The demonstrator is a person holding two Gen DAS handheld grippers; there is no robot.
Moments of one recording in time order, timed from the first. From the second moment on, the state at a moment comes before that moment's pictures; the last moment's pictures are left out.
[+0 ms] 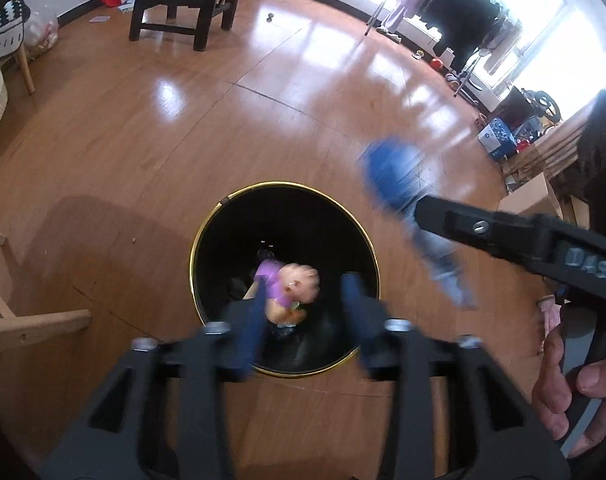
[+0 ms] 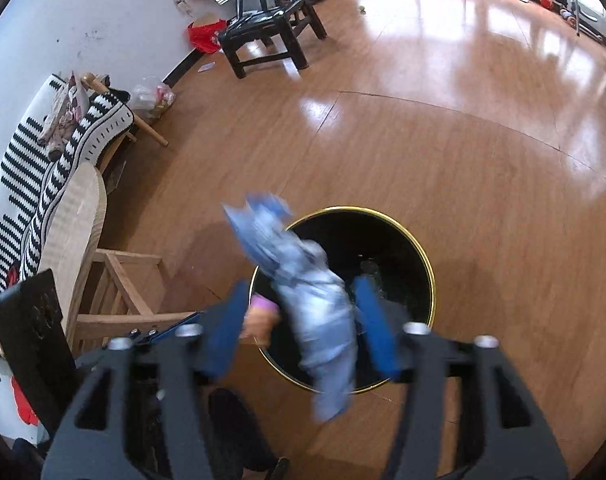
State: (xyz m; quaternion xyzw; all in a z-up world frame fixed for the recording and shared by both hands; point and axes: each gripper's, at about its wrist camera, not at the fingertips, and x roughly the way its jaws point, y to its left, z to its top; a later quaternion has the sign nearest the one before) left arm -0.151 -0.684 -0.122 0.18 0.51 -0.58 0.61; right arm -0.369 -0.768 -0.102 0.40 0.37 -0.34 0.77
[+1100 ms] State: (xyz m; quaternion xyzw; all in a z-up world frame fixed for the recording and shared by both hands) left arm 0.085 -0.045 0.052 -0.04 0.44 -0.15 0.89; right arm 0.008 -0.319 0.047 0.13 0.43 0.10 0.89
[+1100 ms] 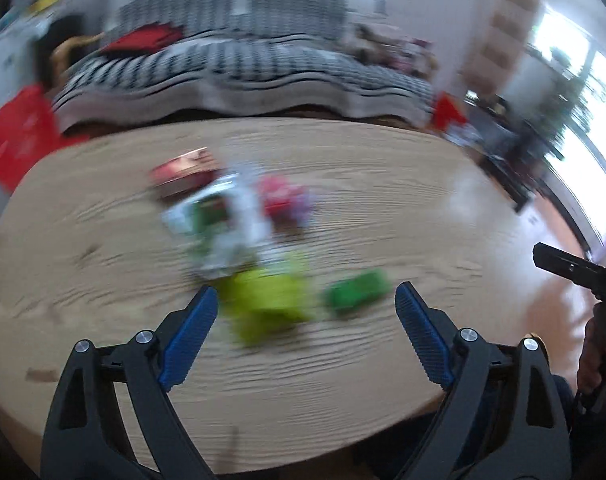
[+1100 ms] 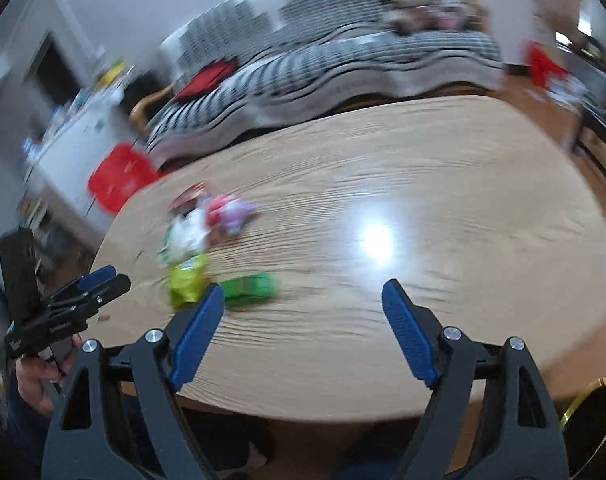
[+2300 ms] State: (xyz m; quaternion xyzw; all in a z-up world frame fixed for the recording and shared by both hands) left arm 0.192 -0.026 -0.052 0.00 0.45 -0.15 0.88; right arm 0.106 -0.180 -0.088 -0.03 0.54 0.12 0.84
